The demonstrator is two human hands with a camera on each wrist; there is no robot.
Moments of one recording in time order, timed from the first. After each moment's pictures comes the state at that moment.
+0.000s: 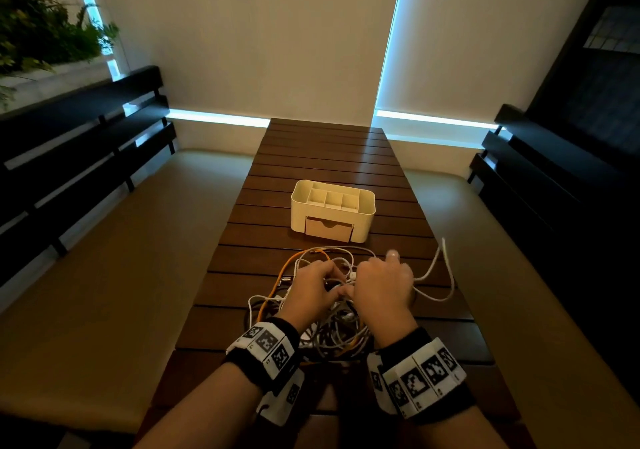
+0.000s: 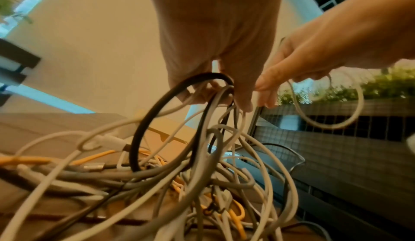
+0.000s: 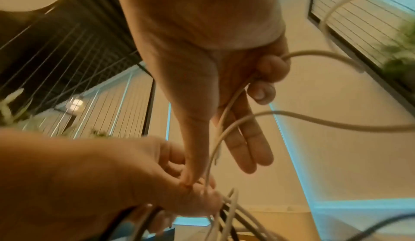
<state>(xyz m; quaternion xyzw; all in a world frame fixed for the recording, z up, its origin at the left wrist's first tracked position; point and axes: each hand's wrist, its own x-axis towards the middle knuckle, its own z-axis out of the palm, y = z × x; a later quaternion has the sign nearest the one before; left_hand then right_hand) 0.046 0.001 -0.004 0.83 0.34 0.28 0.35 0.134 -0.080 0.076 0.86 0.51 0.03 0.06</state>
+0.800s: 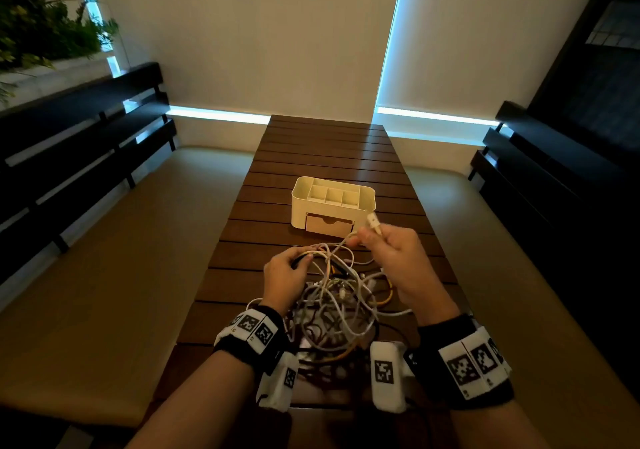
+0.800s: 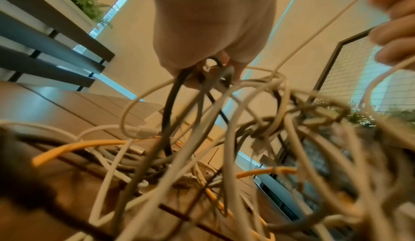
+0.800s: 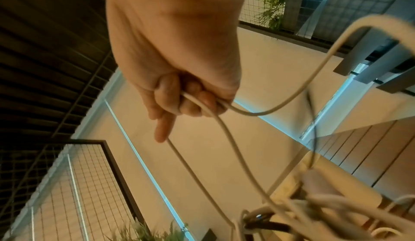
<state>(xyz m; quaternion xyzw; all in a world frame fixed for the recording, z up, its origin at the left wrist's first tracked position) 0.027 0.029 -0.017 0.70 0.45 0.39 0.41 0.154 -0.097 0.104 0.62 0.51 -0.25 -0.54</state>
